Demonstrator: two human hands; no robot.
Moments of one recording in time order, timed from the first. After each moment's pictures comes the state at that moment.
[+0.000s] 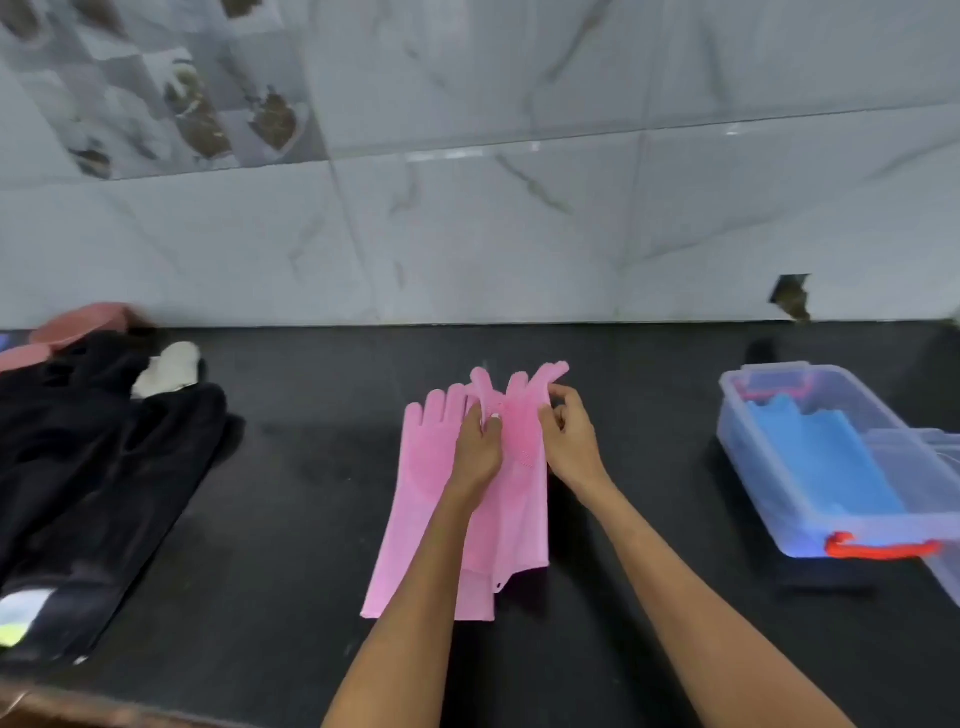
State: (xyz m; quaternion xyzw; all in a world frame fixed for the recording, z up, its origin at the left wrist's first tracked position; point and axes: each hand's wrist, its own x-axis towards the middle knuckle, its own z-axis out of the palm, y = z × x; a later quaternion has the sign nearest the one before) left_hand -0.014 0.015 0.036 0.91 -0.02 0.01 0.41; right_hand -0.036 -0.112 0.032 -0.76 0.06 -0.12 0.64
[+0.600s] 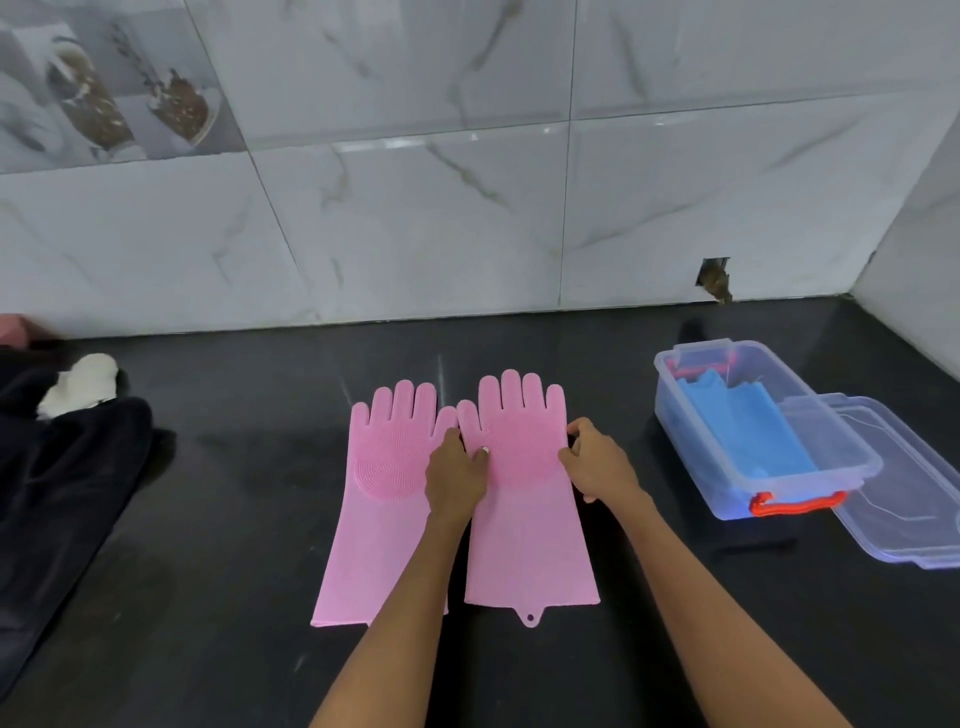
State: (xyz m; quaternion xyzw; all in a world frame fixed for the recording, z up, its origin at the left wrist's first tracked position) left_hand -0.038 -0.023 0.003 0.92 0.01 -0.02 0.40; right_hand -0.068 -0.191 0.011 -0.92 0.17 0.03 0.35
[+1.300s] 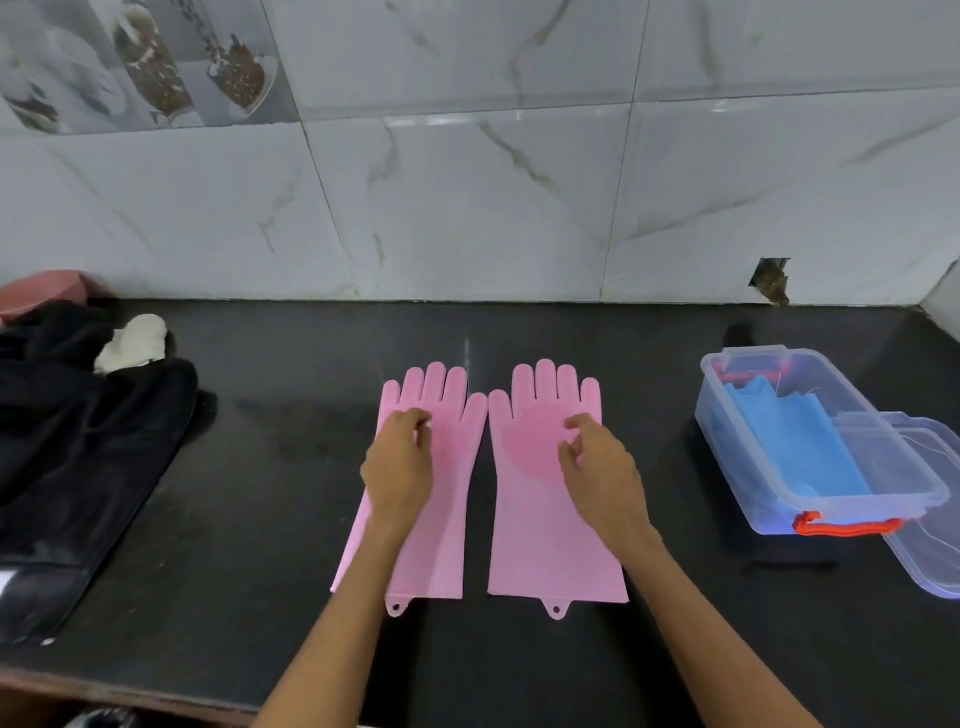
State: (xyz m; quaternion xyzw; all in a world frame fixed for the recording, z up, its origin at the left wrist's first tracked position) left_hand -0.041 0.061 0.021 0.93 0.04 0.17 0.31; right_hand -0.091 -0.147 0.016 -0.92 0.12 -0.13 0.35
